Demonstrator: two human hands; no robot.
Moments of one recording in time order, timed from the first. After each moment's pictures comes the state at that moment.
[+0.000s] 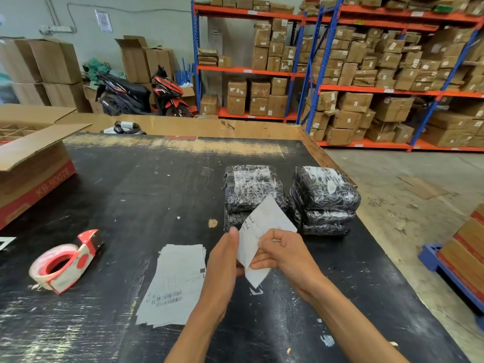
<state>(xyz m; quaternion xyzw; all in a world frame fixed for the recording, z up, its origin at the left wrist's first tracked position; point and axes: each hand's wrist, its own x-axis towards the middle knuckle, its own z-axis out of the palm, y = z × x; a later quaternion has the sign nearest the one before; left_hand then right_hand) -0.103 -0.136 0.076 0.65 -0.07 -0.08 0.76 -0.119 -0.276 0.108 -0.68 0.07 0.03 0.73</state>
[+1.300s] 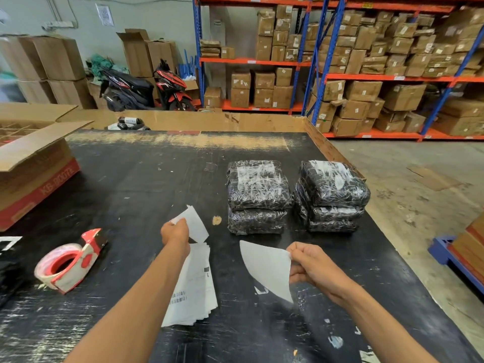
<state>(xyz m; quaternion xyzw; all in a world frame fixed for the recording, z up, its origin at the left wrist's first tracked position) 0.055 -0.072 0.028 0.60 0.33 0.02 0.72 -0.109 -0.336 0.060 -0.72 0.09 0.12 0.68</state>
